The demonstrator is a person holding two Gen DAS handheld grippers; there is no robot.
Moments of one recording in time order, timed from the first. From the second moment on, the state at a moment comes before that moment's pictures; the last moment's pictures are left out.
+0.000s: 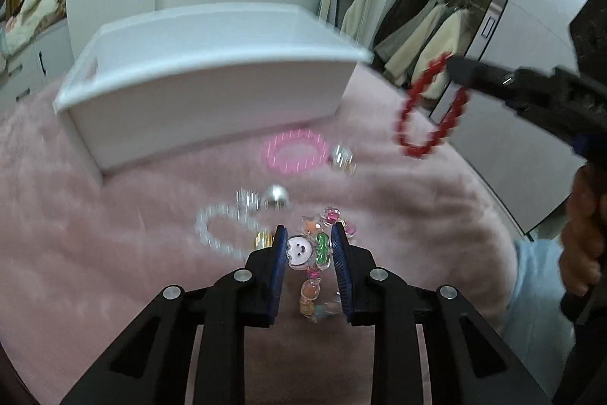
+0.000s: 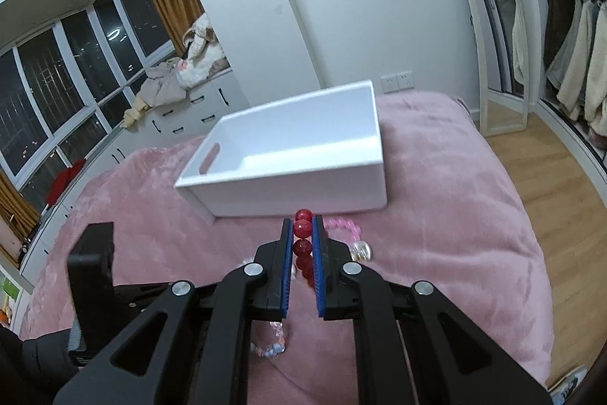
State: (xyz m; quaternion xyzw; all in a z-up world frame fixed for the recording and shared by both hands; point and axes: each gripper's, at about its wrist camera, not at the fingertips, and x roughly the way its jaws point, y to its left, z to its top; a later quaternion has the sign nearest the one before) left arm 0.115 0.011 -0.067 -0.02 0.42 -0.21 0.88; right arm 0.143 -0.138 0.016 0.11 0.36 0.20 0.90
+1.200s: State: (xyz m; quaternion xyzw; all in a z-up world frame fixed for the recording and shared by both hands) left arm 0.271 0.099 0.005 0.00 0.39 -0.07 0.92; right arm 0.305 -0.079 -0.011 0.04 0.39 0.20 0.90
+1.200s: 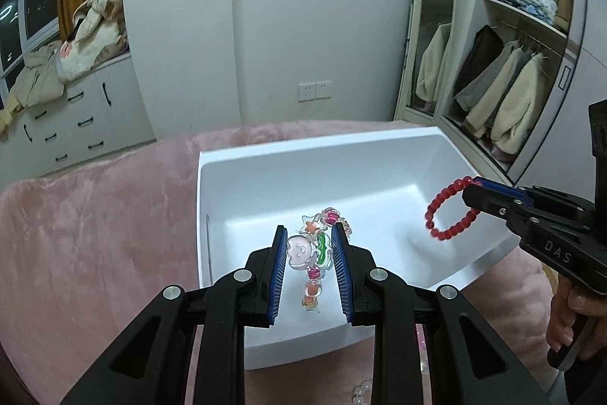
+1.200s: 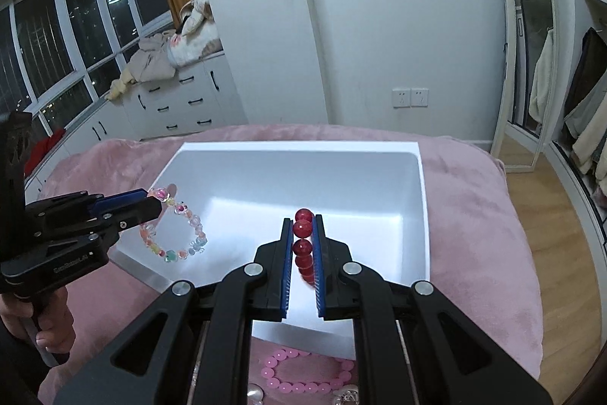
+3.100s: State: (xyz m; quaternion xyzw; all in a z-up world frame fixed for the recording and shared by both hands) left arm 0.151 0.013 -0.106 0.01 0.50 -0.17 0.85; right arm 0.218 -0.156 -0.095 0.10 0.45 0.19 0.87
